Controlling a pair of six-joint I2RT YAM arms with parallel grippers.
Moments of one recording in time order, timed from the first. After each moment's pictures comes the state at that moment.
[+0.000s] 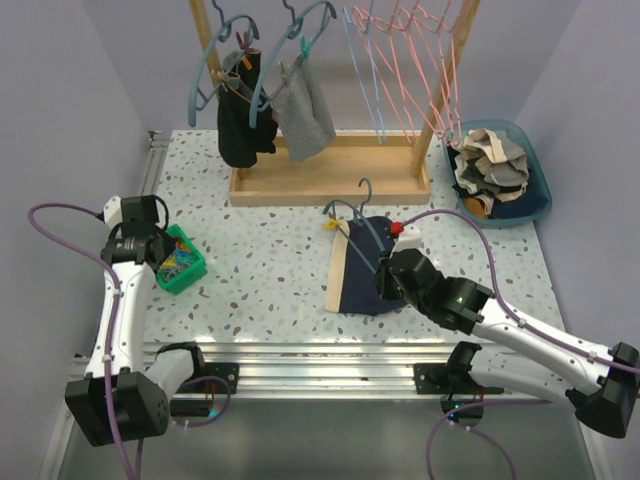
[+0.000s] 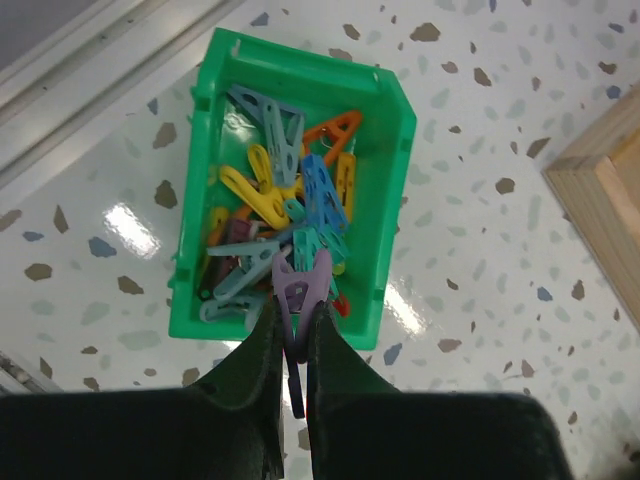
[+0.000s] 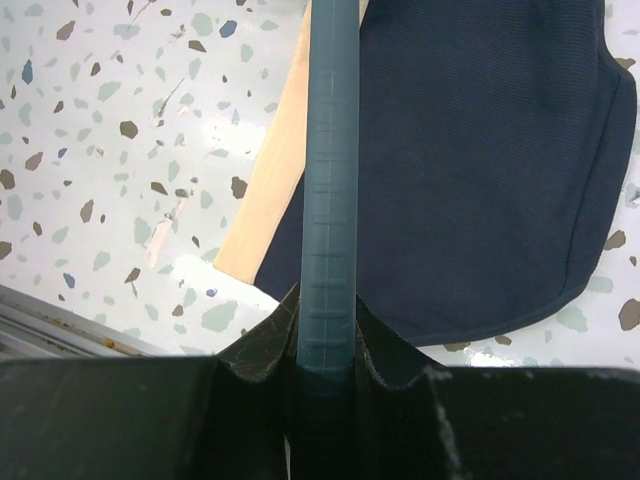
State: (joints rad) left arm 0.16 1.01 0.92 -0.79 -0.30 -0.73; right arm 0.94 0.89 0.72 -0.52 0.40 0.61
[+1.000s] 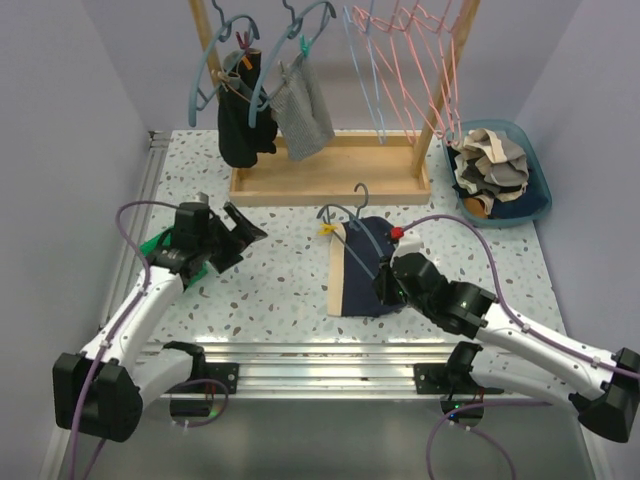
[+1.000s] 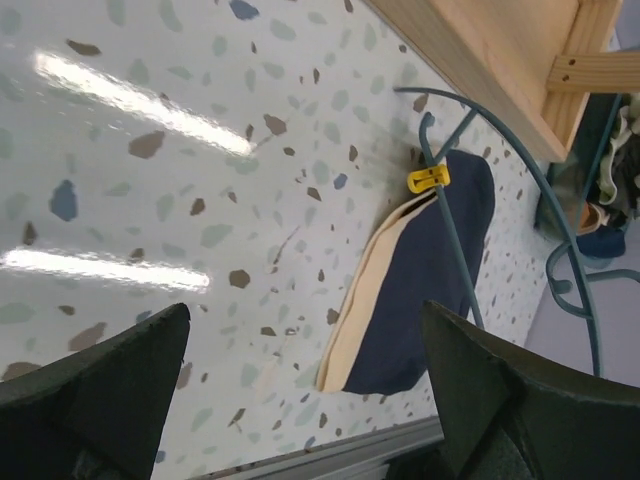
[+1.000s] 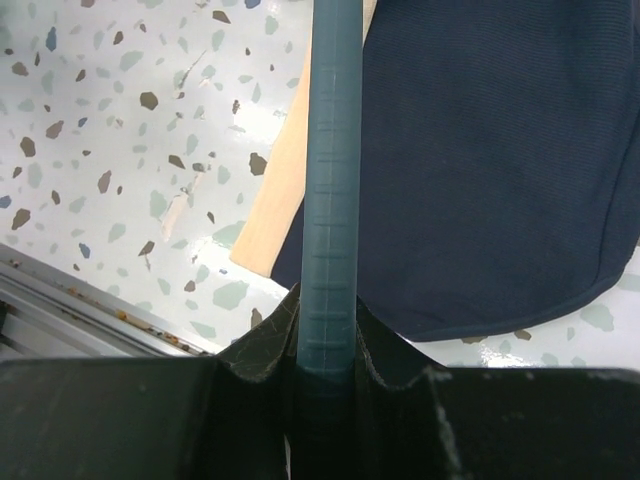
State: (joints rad) left arm -0.16 1.02 0.76 -0.48 0.20 -0.89; right arm 0.94 0.85 0.68 -0.51 0.33 0.59
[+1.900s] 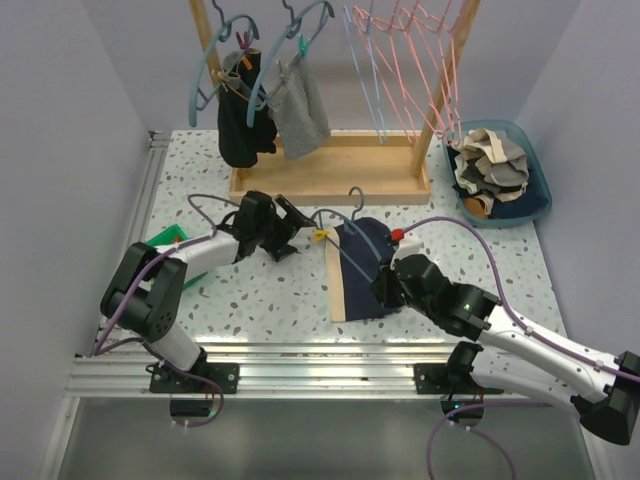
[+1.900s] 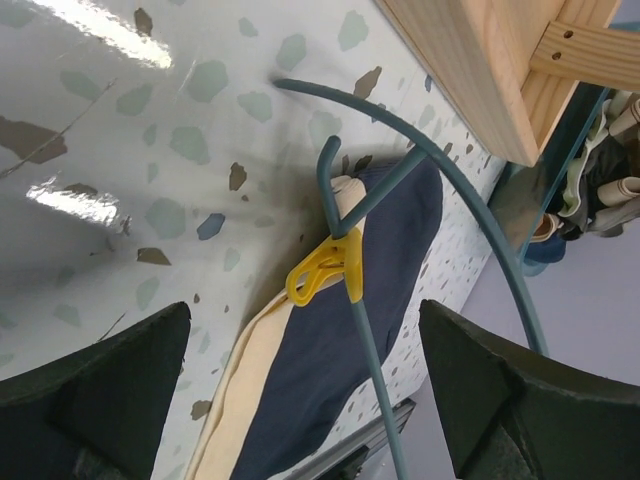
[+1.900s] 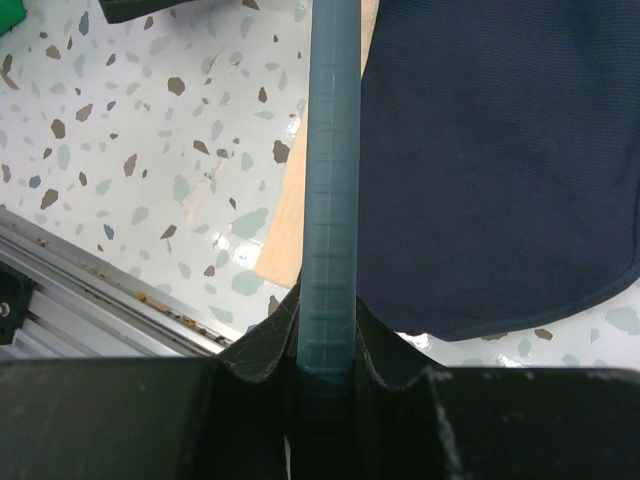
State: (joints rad) left arm -0.44 1.61 0.84 0.02 0.20 -1.24; right arm 0.94 0.82 0.67 -0.51 0.27 0.59
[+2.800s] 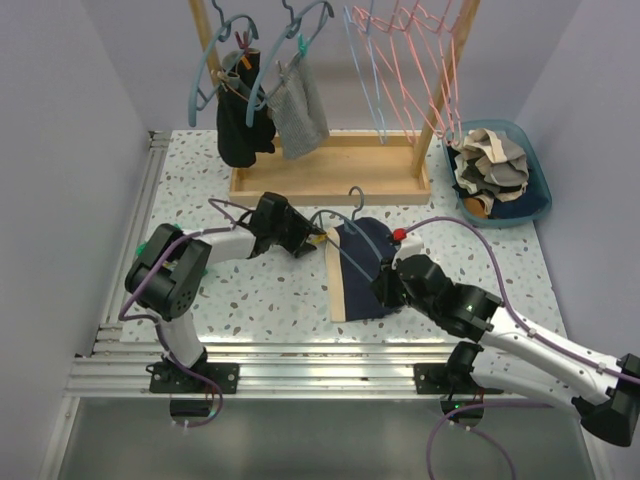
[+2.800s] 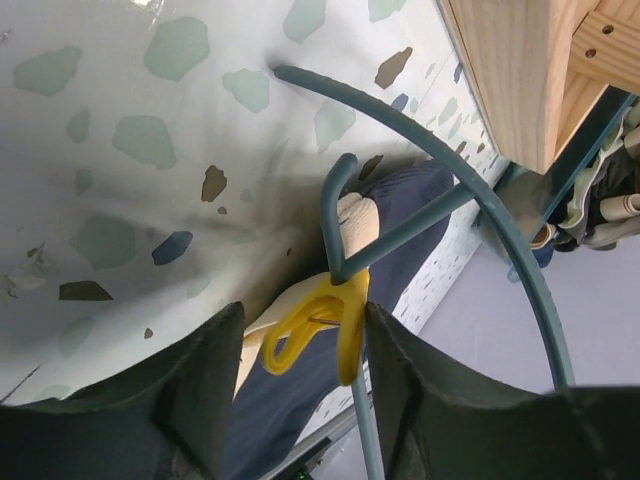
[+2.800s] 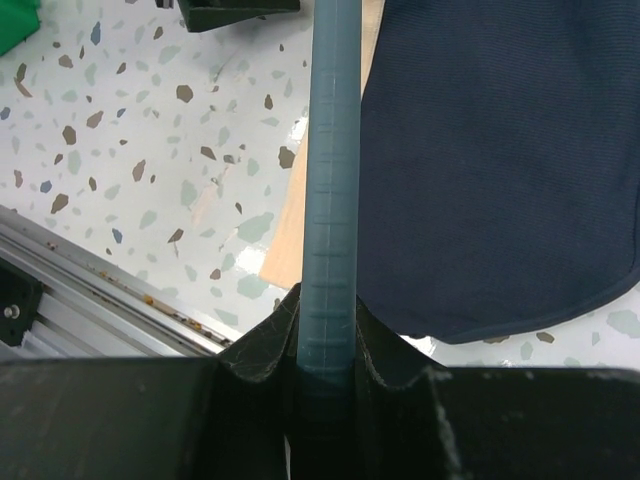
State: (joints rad) left arm -0.49 1.79 0.93 0.08 0.25 -1.39; right arm 0.94 0.80 0.67 -0.50 0.27 0.59
